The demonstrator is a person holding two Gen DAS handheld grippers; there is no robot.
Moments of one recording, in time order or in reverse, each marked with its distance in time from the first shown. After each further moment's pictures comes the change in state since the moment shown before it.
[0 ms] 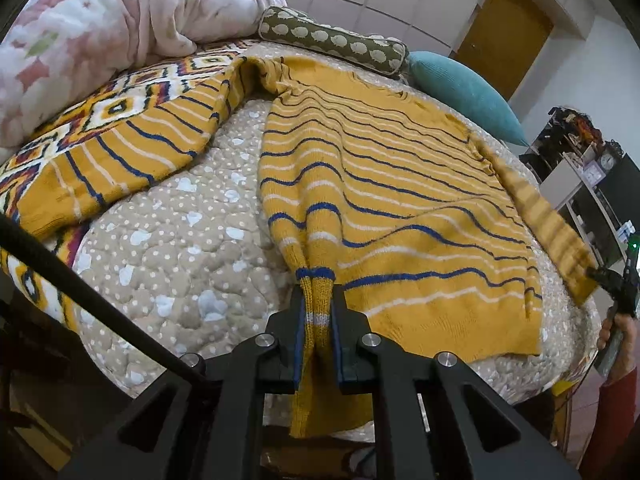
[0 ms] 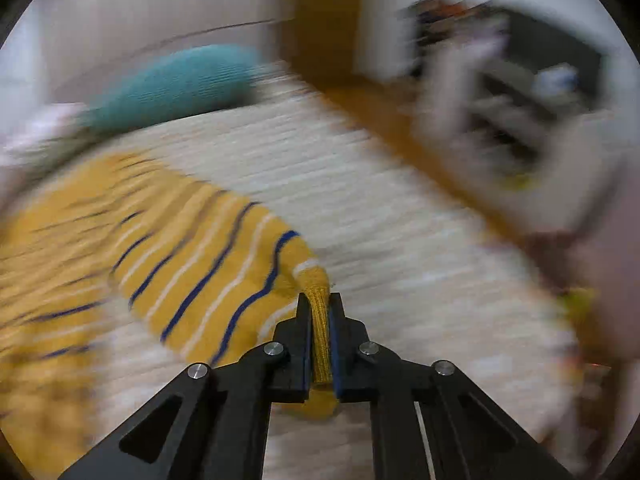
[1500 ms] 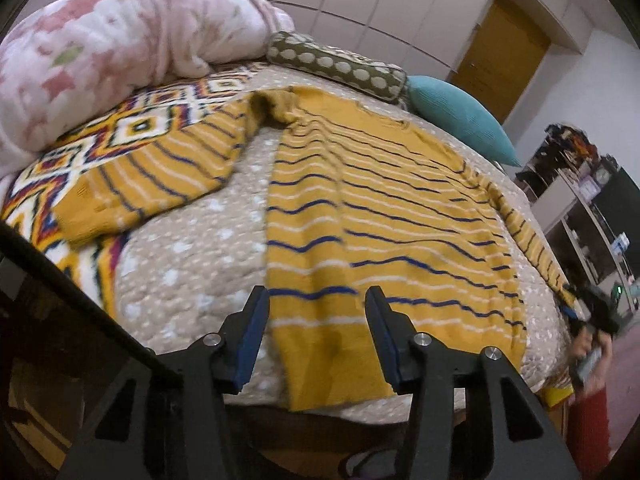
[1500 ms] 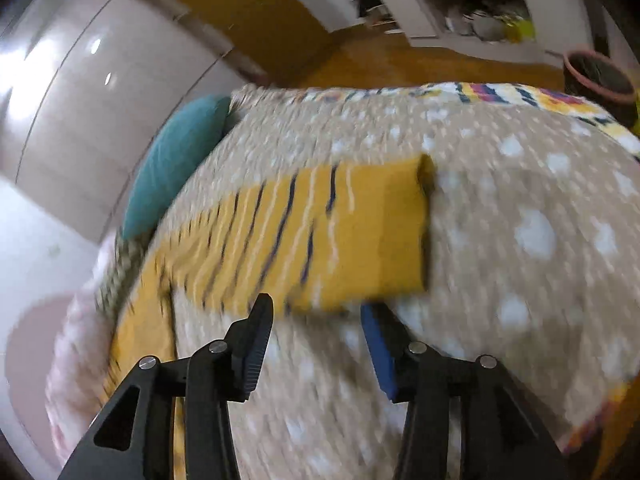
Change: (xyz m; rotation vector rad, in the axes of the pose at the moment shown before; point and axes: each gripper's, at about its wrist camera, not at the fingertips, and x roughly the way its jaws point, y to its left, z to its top) left arm -0.045 0.001 0.007 -0.002 -0.063 -0.011; right arm 0.049 -0.087 -0.042 0.601 0.115 0.536
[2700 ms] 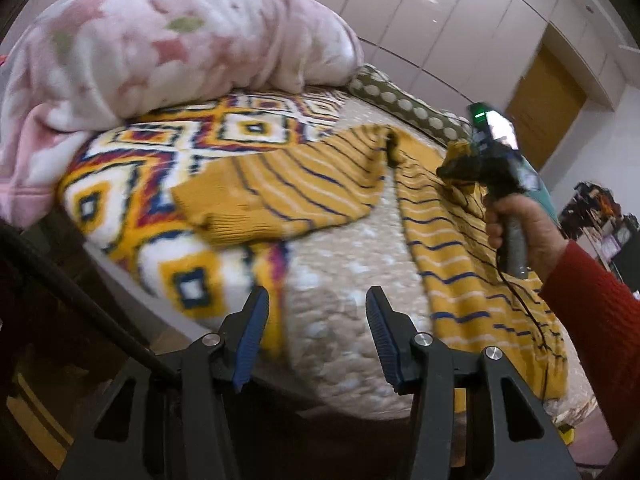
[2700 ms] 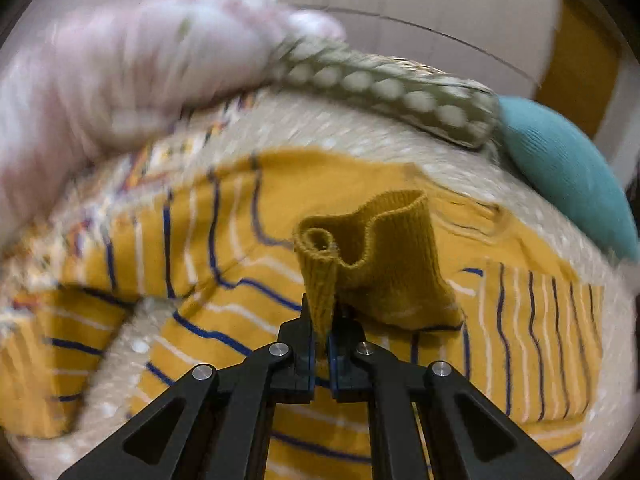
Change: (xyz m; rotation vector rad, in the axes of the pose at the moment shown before) left arm -0.029 0.141 -0.020 -0.180 -0.137 0.081; right arm 0.214 0.489 -0.303 -1.286 0.223 -0.013
